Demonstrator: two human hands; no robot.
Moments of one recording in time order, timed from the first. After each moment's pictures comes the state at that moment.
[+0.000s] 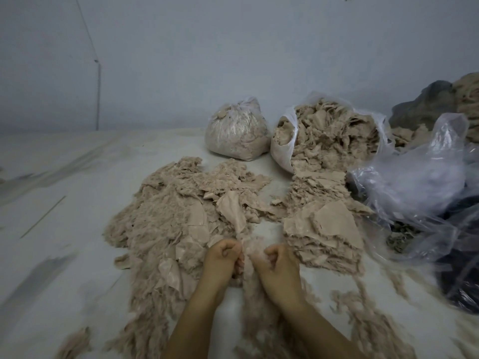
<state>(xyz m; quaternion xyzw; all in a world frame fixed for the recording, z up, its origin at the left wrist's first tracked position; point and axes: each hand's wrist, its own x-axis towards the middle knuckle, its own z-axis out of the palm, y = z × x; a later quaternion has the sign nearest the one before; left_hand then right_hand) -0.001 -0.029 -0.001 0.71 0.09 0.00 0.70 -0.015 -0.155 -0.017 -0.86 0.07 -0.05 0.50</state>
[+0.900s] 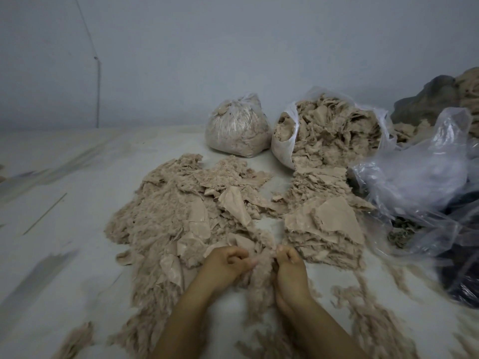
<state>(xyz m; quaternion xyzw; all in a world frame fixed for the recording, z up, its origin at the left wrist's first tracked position) -0.009 -0.016 0.000 0.82 0.00 -0.06 0.57 -0.012 -0.149 -0.022 -0.52 0.21 -0.03 0.83</state>
